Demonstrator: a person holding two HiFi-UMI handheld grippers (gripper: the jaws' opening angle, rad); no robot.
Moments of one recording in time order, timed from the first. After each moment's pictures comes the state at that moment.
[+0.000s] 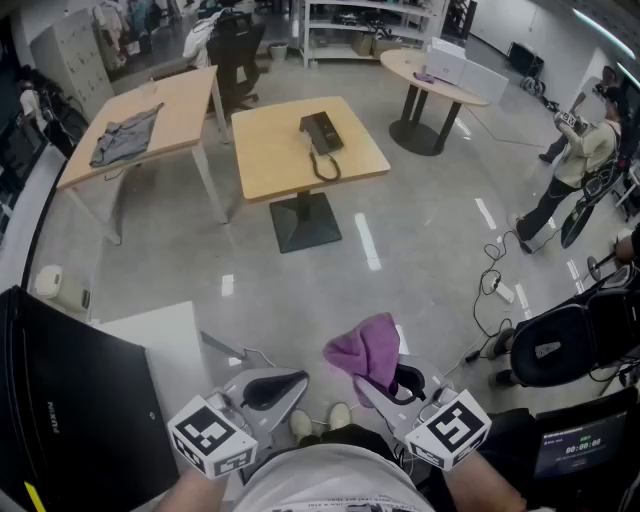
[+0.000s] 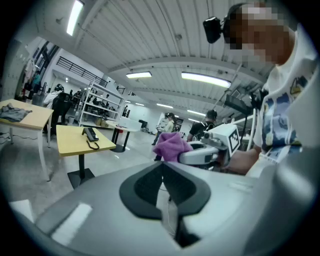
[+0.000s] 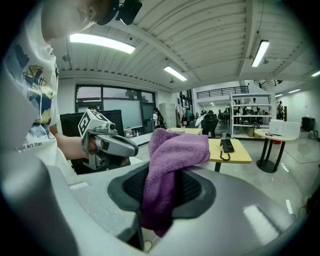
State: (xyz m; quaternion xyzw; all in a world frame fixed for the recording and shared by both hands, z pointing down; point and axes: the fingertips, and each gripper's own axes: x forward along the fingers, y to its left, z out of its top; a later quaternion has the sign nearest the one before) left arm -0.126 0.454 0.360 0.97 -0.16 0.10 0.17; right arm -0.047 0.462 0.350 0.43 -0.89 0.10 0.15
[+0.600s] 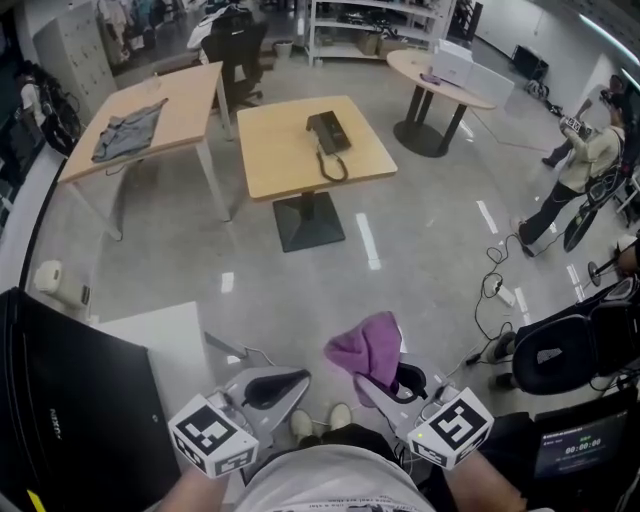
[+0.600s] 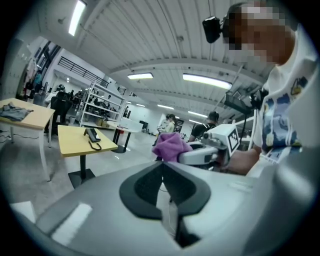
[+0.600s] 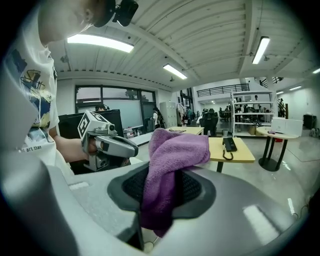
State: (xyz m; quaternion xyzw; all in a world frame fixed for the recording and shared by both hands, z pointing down) left arm -0.135 0.444 0.361 0.97 -0.16 0.09 0.17; right arm -0.057 0.451 0.352 0.42 -0.89 0.11 0.15
